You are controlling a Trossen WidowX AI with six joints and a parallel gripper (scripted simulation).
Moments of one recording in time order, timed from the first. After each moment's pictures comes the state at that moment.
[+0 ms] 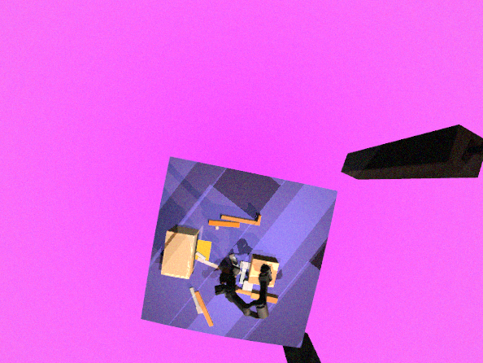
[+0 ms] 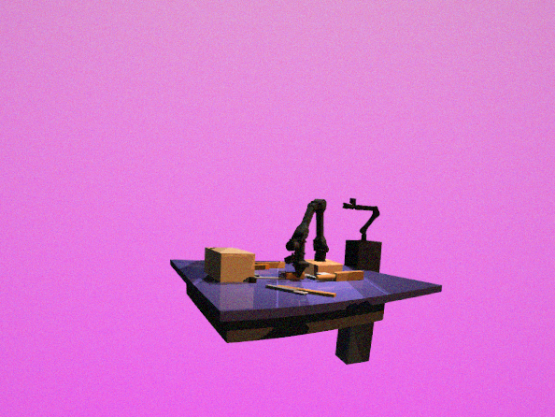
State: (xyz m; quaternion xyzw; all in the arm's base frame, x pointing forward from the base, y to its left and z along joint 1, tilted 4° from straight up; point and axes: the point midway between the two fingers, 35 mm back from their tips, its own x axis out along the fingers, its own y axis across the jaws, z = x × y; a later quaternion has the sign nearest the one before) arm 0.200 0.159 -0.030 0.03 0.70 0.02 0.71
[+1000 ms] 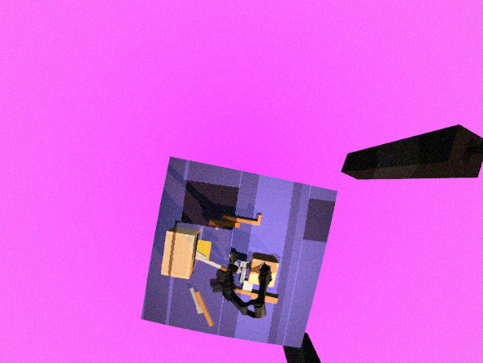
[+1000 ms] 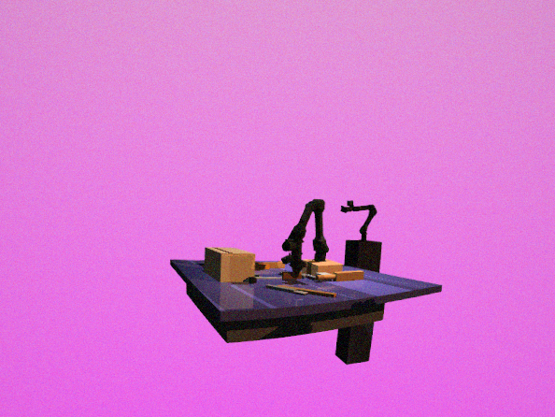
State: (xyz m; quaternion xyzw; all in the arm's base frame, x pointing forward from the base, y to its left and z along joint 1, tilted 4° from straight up) arm 0.216 0.153 -0.031 0.03 0.71 0.02 0.71
